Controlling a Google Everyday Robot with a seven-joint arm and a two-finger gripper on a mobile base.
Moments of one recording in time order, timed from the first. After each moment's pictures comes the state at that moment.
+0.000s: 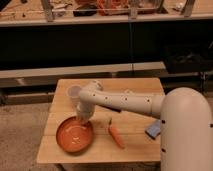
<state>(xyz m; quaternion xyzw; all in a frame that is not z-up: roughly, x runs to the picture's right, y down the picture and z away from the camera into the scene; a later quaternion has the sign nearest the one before) -0.137 0.189 0.835 -0.21 -0.33 -0.48 0.78</state>
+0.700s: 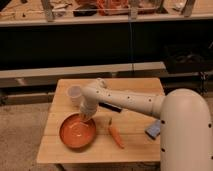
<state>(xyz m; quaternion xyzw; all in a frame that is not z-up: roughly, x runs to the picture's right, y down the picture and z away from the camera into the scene) -0.124 0.181 0.848 -0.22 -0.34 -0.47 0.79</state>
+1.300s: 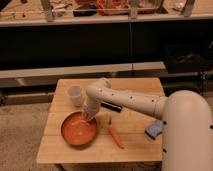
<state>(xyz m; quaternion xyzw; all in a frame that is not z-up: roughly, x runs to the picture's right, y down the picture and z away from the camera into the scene) -0.107 0.179 0.854 -0.23 -0.34 -0.45 0.79</state>
